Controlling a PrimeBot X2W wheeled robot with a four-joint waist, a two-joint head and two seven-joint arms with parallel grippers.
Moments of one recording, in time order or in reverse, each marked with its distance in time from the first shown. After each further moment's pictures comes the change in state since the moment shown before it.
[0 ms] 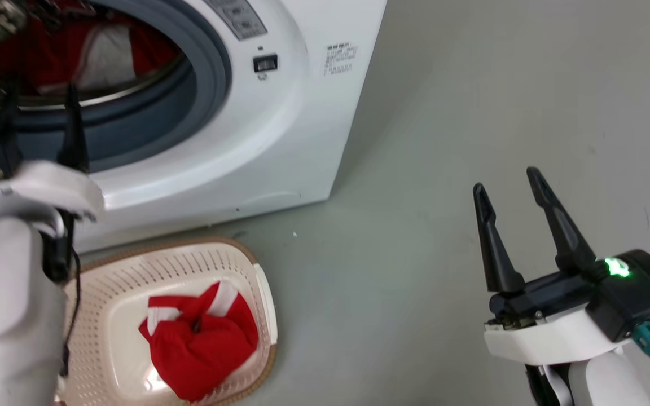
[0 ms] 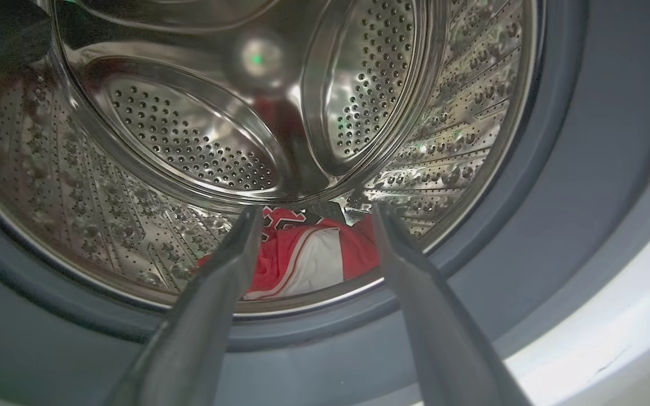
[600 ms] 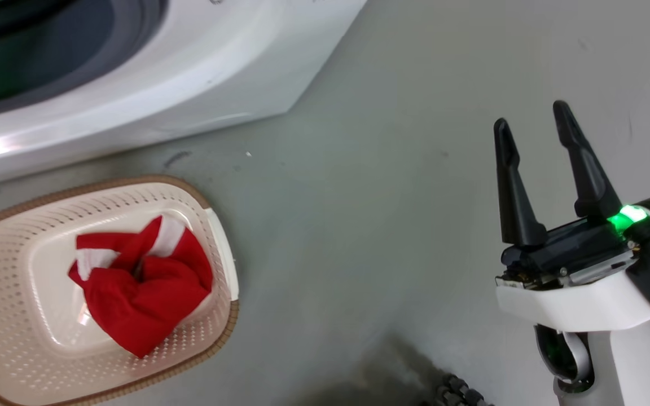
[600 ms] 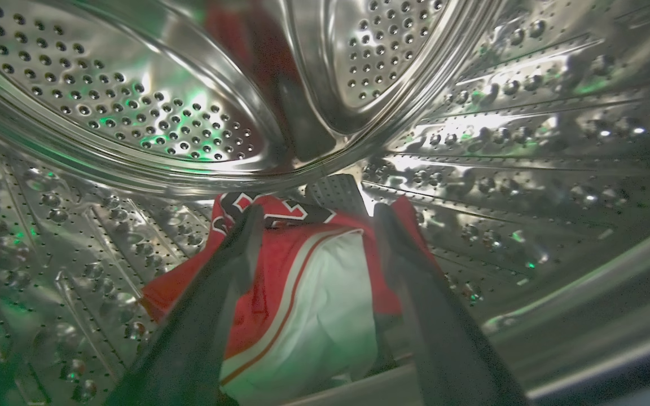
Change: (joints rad) left arm -0.525 0.132 -0.074 0.246 0.059 -0.042 0.170; right arm -0.131 0.000 -0.003 -0.059 0.085 0.000 0.000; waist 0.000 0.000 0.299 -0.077
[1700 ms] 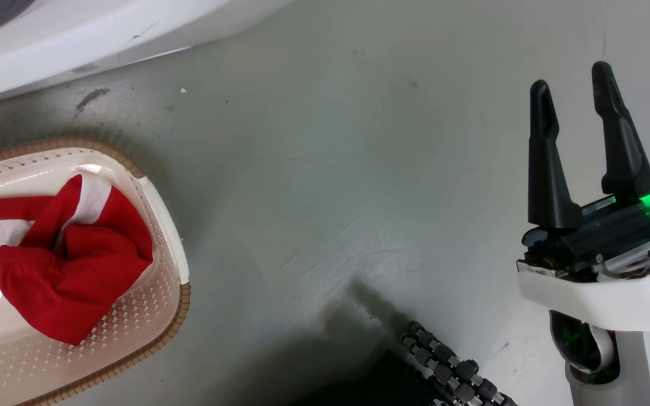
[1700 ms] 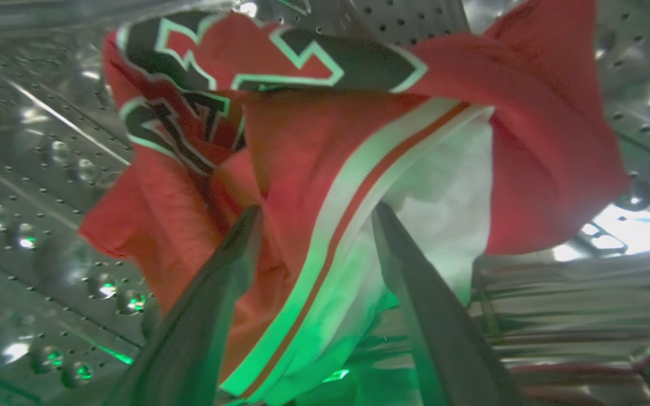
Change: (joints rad) left arm -0.630 0.193 -0.451 0.211 -0.143 -0.050 0.844; right arm -0.045 0.000 -0.011 -0.091 0.100 0.000 0.000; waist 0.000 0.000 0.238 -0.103
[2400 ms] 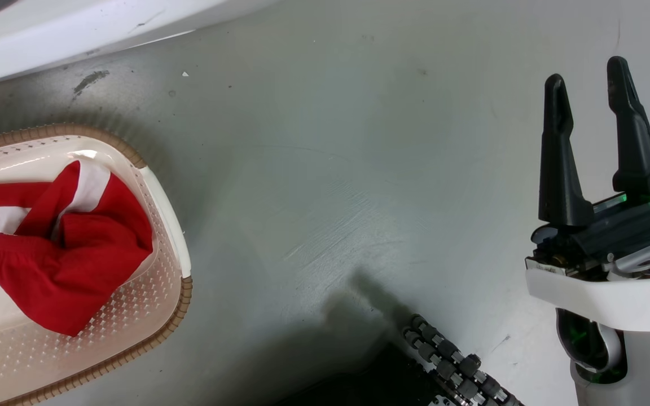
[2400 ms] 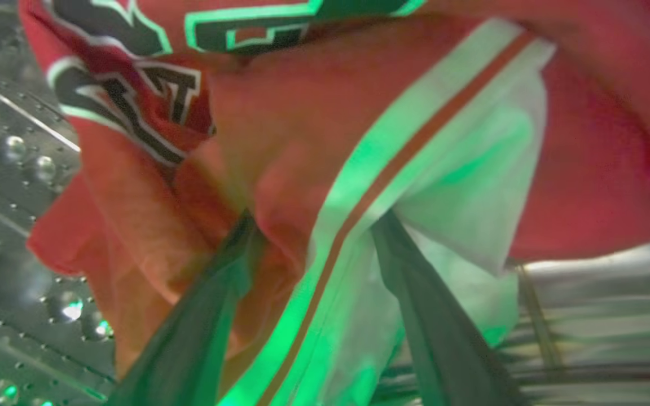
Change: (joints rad) left arm -0.040 0.003 -0.101 0.086 -0.032 0.000 -0.109; right arm 0.001 0.000 -0.017 -0.016 0.008 0.000 0.000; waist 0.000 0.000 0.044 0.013
